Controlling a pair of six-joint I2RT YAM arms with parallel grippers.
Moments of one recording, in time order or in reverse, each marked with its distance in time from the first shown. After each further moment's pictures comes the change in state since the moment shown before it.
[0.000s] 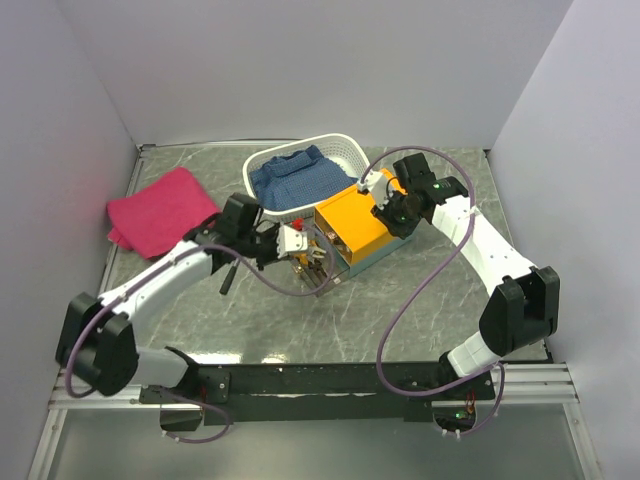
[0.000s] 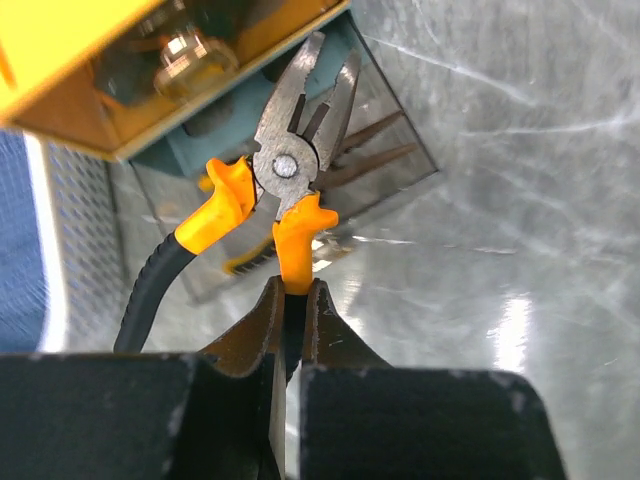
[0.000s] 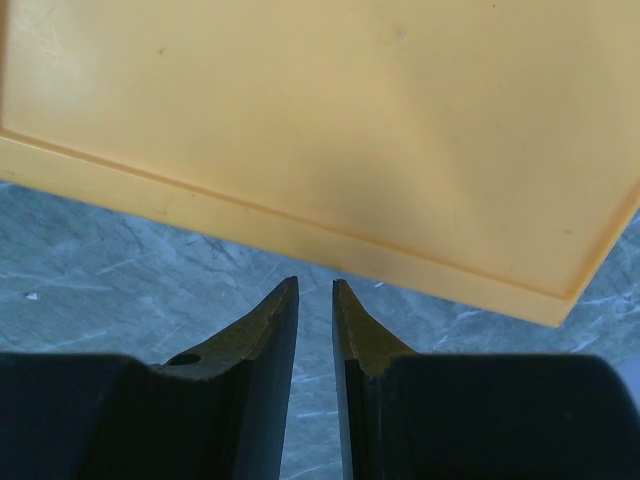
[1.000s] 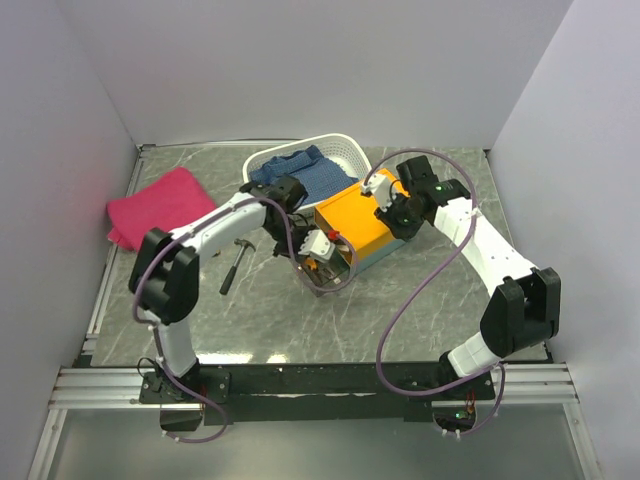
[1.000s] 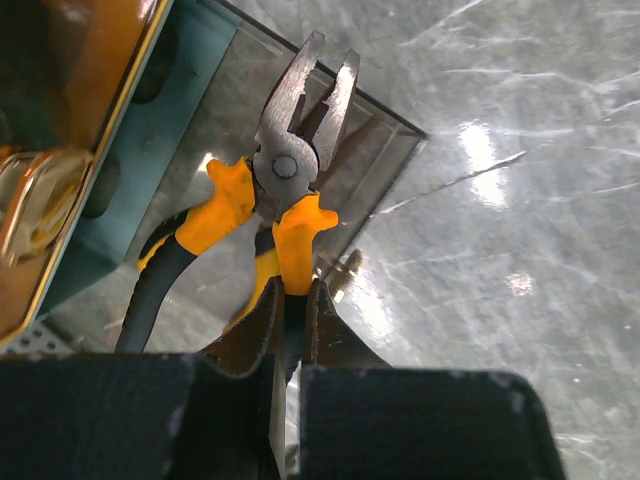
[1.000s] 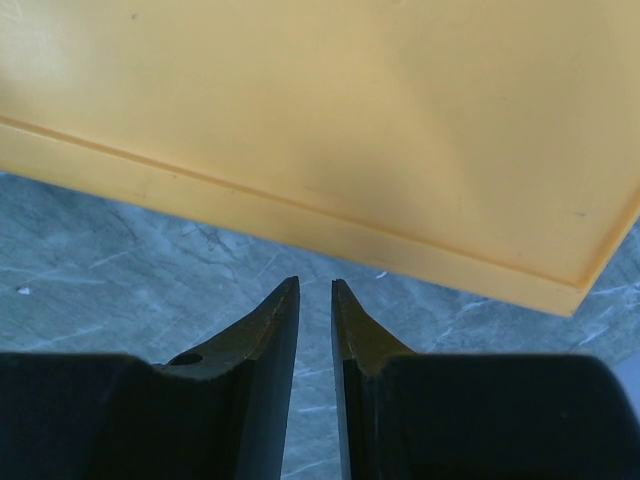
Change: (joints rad) left arm -0.066 0.527 0.570 -0.621 0.001 0.571; right arm -0.018 -0.009 -0.028 0.008 0.002 -0.008
